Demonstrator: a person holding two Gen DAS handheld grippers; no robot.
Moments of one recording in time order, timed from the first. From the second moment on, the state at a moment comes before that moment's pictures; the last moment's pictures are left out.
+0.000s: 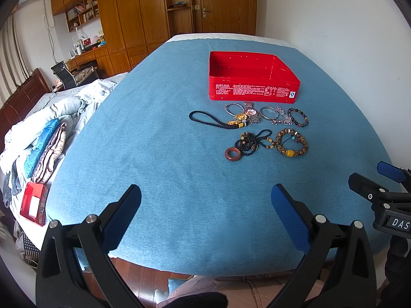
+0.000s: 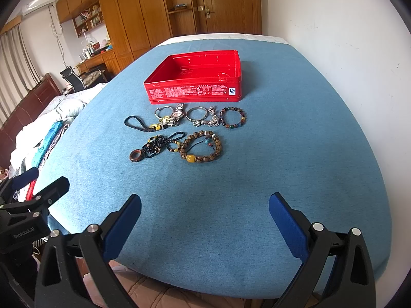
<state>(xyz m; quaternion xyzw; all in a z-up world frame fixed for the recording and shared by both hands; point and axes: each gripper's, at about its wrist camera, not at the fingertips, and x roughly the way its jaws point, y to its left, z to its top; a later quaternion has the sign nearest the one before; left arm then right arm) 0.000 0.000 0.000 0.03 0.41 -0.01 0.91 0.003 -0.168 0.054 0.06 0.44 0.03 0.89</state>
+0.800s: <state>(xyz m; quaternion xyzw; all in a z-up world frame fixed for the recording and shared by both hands) 0.000 0.000 0.000 0.03 0.41 -0.01 0.91 0.005 -0.167 0.053 0.06 0.44 0.03 0.89</state>
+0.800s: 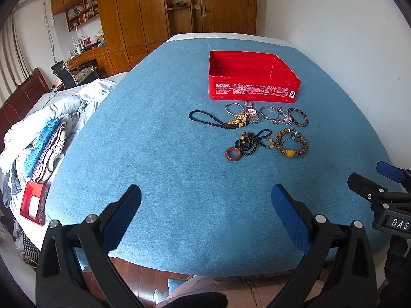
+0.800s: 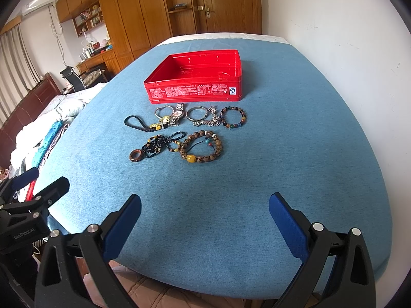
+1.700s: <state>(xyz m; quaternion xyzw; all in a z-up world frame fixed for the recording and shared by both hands) 0.077 0.035 -0.018 -0.08 0.49 -0.05 0.87 0.066 -0.196 0.031 0.11 0.52 0.06 0.85</state>
